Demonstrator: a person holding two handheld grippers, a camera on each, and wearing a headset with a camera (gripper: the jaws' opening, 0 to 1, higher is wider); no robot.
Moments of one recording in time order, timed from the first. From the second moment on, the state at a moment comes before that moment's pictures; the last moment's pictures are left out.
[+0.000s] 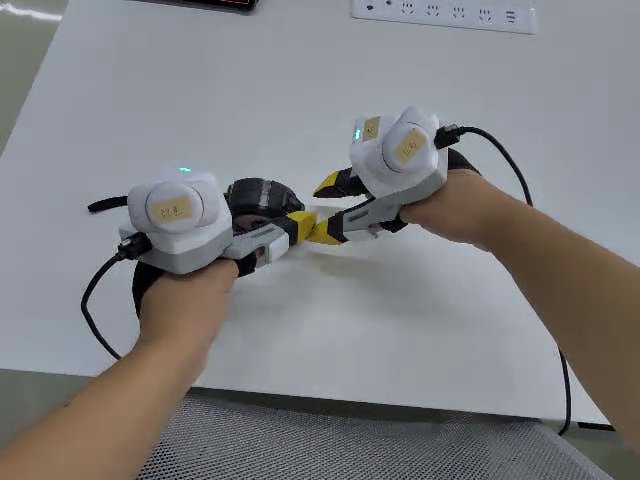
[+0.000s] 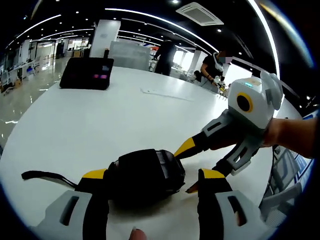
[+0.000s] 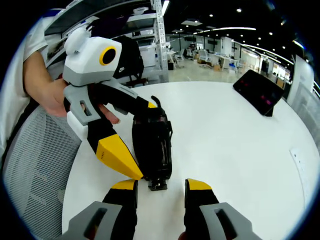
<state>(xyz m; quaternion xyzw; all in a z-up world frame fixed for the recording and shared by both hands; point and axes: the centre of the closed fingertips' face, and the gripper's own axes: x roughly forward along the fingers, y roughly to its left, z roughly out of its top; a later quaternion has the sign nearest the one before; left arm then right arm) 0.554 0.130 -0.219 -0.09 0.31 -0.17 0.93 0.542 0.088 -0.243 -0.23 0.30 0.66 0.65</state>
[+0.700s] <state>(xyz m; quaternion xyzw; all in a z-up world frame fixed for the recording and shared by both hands) 0.550 0.130 -0.198 -0.02 0.27 -0.21 0.94 0.542 0.069 -0.217 -0.20 0.29 0.63 0.70</state>
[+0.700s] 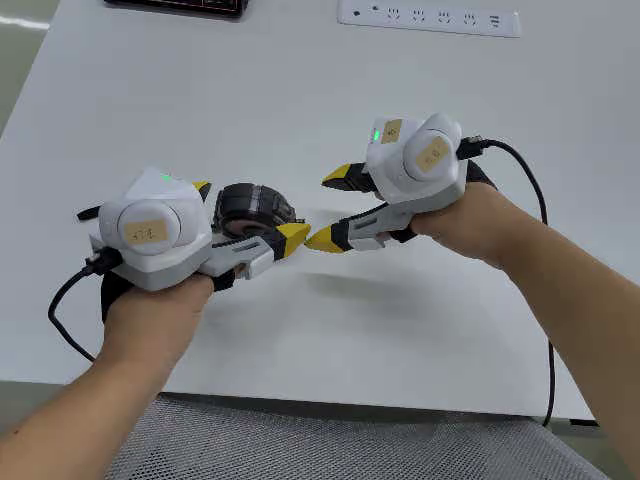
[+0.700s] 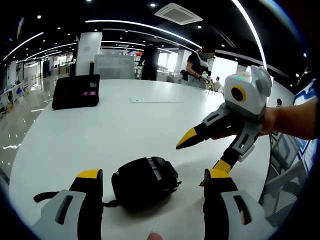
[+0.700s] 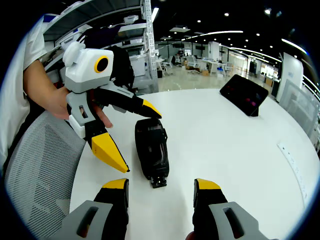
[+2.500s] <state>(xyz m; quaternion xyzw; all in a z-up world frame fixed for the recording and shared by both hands) 0.505 0.151 -0.177 0.09 0.26 -0.32 0.91 0.512 -0.029 -0.185 -0.18 0.28 0.52 0.79</state>
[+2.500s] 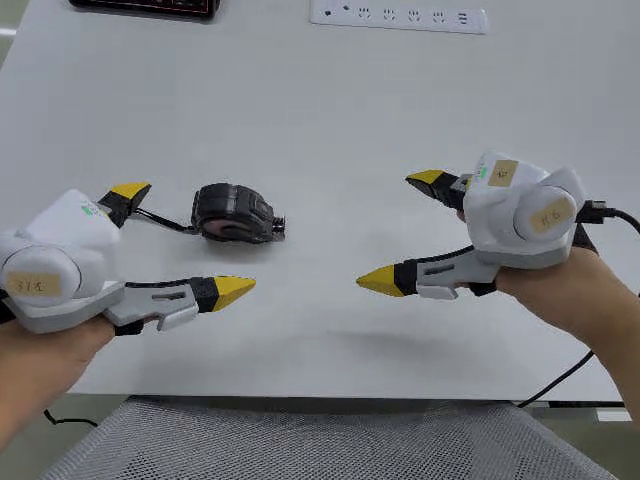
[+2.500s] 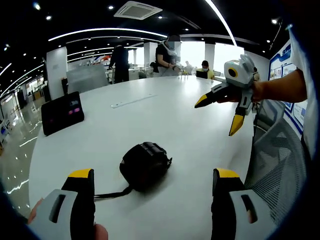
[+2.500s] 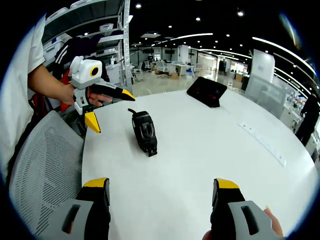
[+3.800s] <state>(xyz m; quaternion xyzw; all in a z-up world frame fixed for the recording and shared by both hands) 0.462 0.153 -0.185 0.09 0.29 -0.37 0.88 0.470 -0.077 -0.191 -0.14 0.29 0.48 0.82</state>
